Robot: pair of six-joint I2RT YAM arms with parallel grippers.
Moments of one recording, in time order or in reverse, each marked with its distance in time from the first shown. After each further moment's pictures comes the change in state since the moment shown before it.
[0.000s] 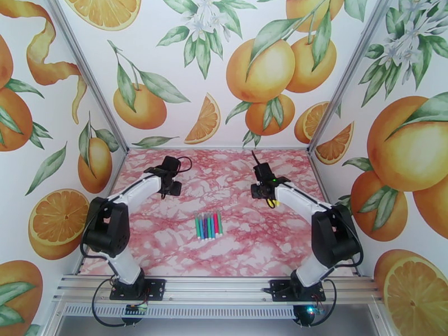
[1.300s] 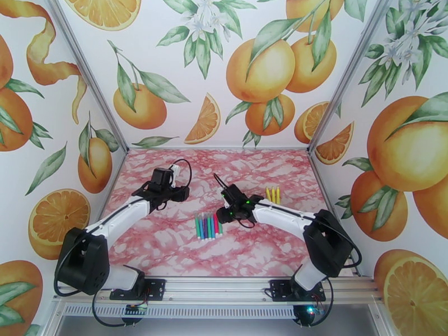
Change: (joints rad) left arm -0.025 -0.296 -0.338 0.381 0.247 0.014; right arm 0.379 -0.005 -0.091 0.074 -0.199 0.158
